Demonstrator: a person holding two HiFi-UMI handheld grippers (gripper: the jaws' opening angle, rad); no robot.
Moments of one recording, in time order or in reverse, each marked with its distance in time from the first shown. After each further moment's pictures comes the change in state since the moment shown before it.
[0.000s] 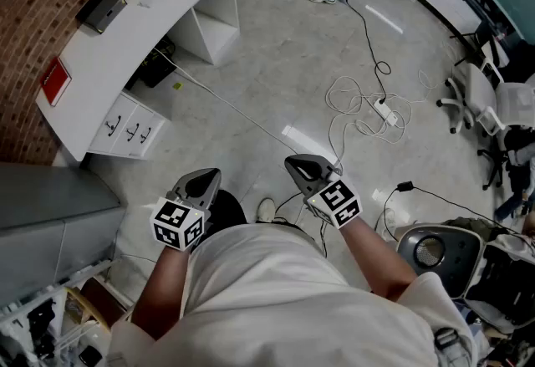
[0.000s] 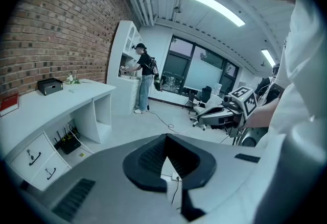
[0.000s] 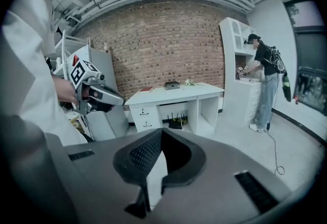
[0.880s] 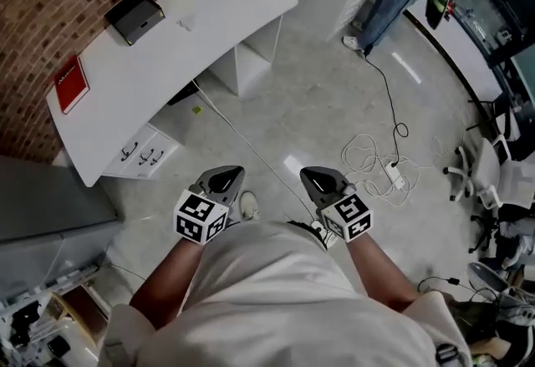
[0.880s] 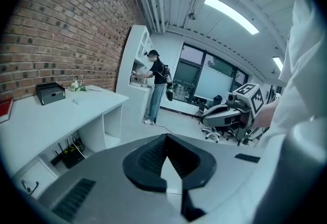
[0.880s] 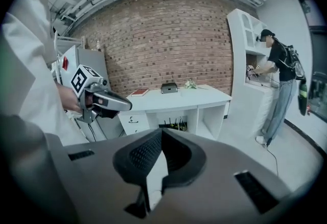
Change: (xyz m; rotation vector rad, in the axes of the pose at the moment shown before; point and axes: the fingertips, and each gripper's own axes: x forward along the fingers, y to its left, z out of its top) left arm 0.092 0.173 0.109 -0.033 -0.087 0.031; right arm 0.155 -0.114 0.117 -0.040 0.027 0.026
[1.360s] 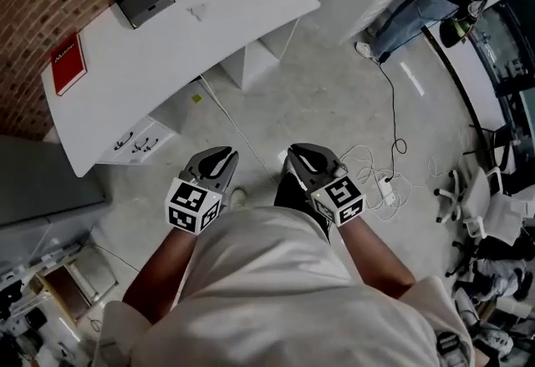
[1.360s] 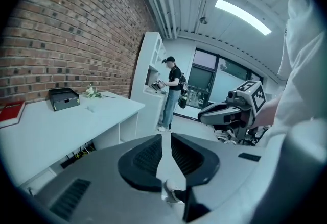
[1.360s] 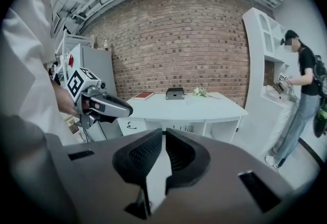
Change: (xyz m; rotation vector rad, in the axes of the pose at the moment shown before) left arm 0.032 0.080 0.045 -0.037 -0.074 0.150; right arm 0.091 -0.053 0.070 -0.103 -0.037 0.116
